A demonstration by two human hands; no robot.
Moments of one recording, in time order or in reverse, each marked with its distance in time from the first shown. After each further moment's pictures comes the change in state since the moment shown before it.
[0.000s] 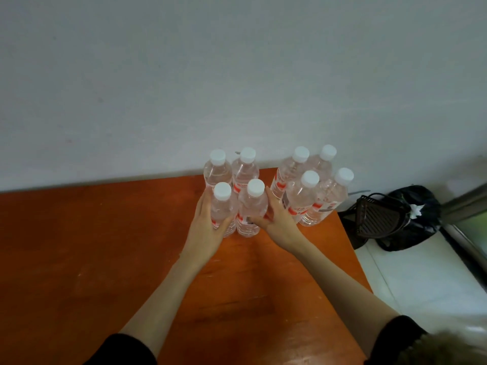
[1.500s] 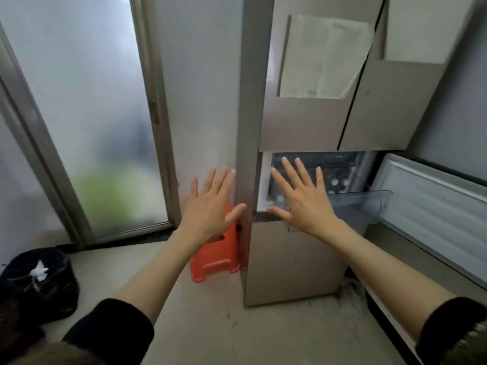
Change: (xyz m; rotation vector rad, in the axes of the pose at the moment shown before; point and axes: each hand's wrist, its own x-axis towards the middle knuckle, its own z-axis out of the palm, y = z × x) left_hand -0.644 0.516 0.455 0.295 -0.709 1.730; right_hand -0.961 0.193 -0.314 -1.071 1.087 1.154
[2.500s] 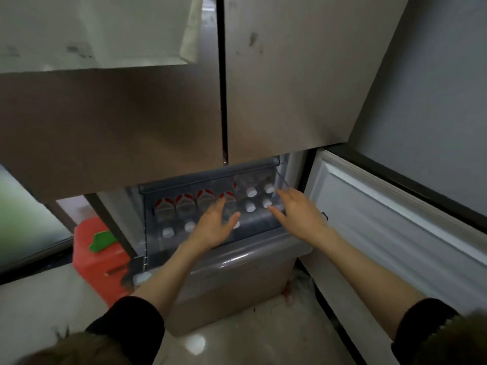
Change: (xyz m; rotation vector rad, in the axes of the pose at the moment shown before) left_hand 0.376 0.273 0.278 -0.681 -0.478 -0.133; right_hand 0.121 0.425 0.244 0.348 -0.323 0.319
